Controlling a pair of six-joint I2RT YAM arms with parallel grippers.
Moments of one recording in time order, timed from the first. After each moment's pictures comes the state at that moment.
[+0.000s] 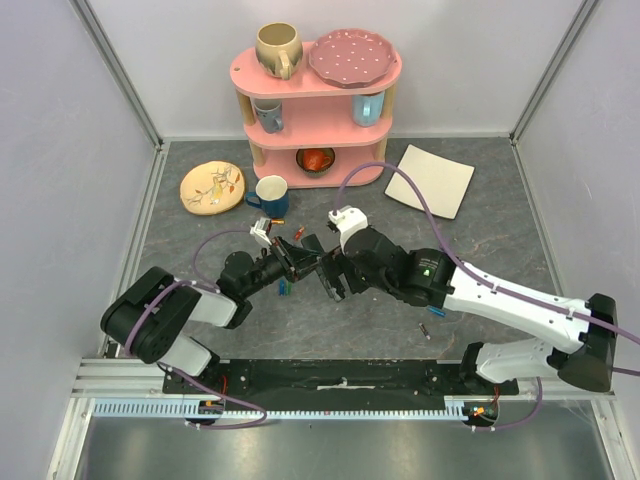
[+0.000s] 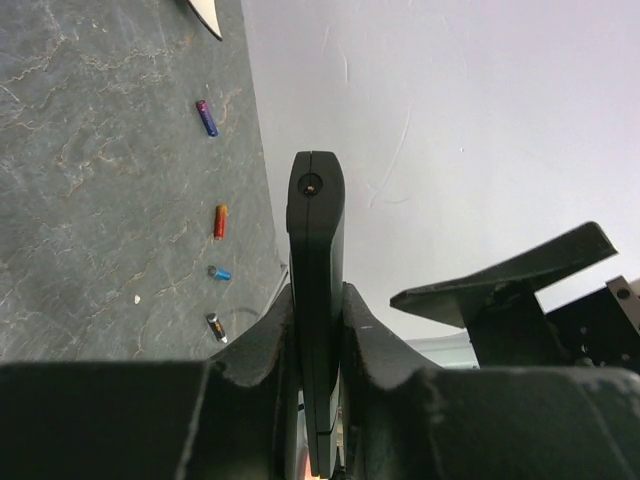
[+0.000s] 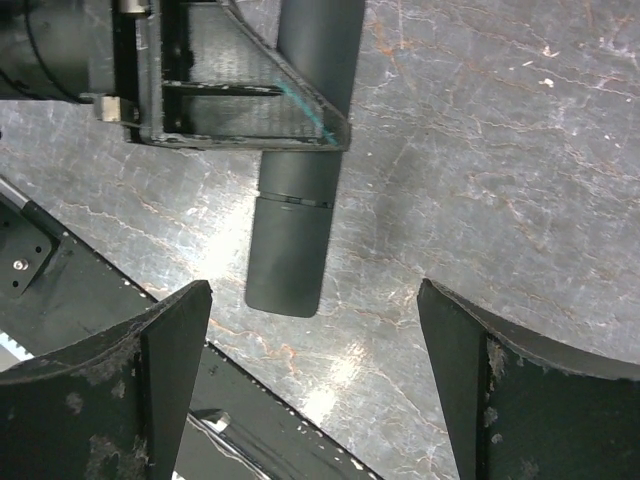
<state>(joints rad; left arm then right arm) -0.56 1.50 0.25 1.28 0.42 -1.42 1.09 1.25 1.14 -0.62 0.29 0.39</state>
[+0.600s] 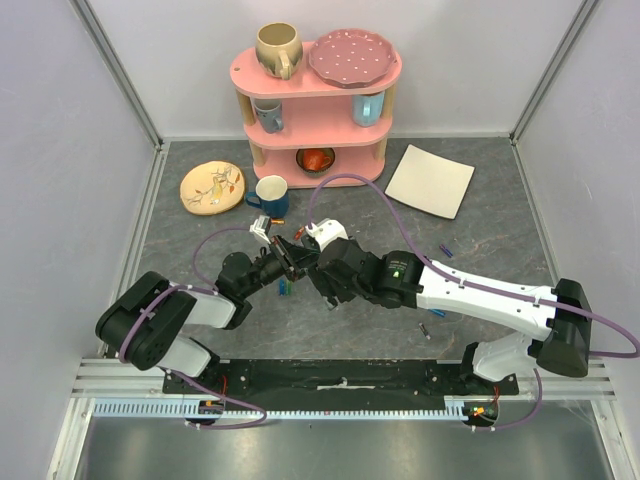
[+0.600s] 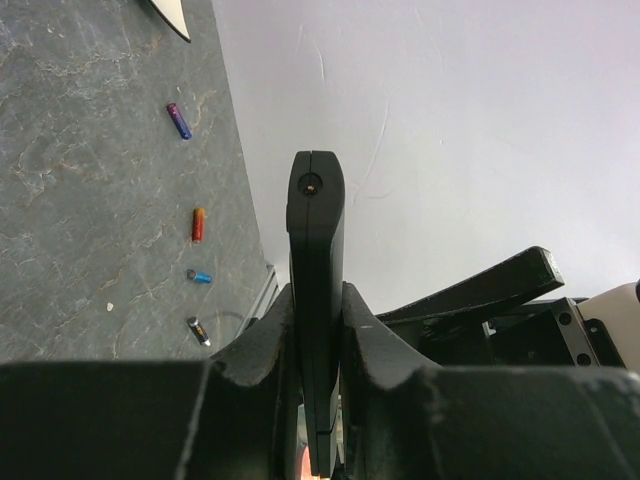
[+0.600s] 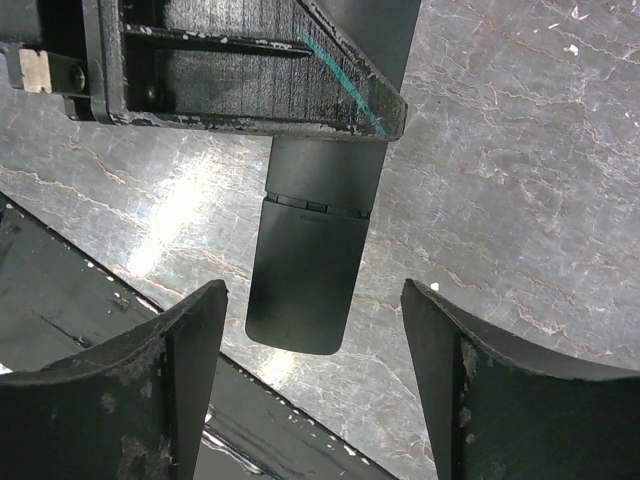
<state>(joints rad) -0.57 1.46 0.25 1.29 0.42 -1.42 1.17 1.40 1.21 -0.69 0.34 0.40</state>
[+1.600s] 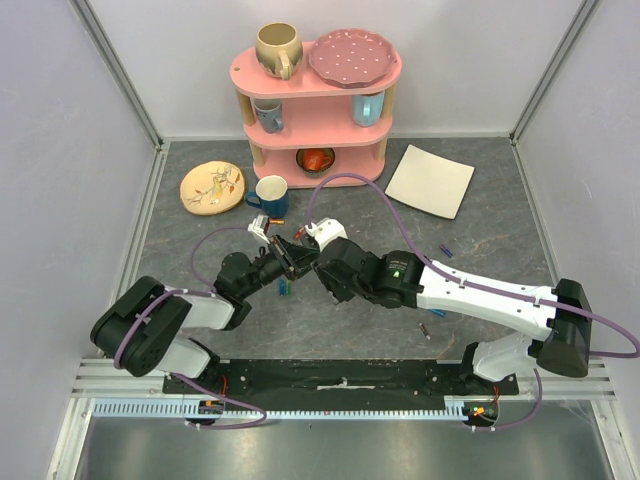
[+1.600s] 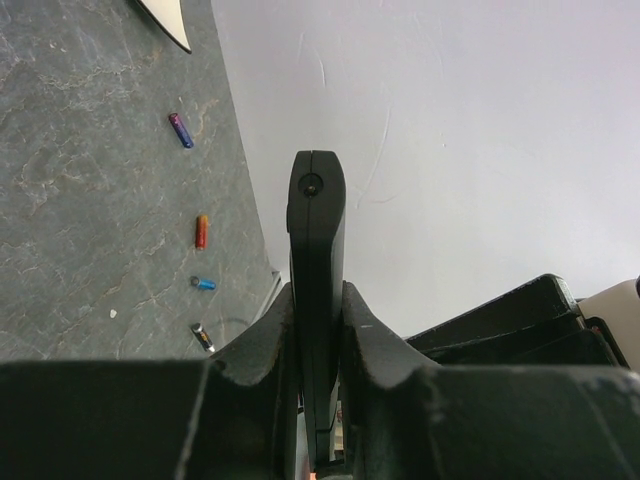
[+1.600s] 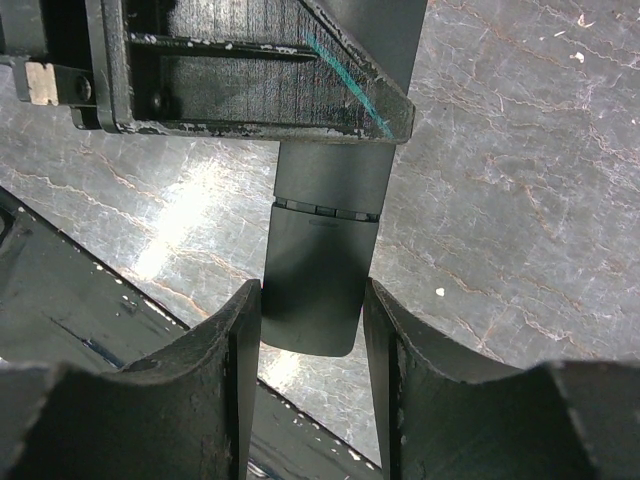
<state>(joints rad) -0.58 1.43 0.25 1.26 0.40 -1.40 1.17 1.40 1.21 -0.68 0.34 0.40</state>
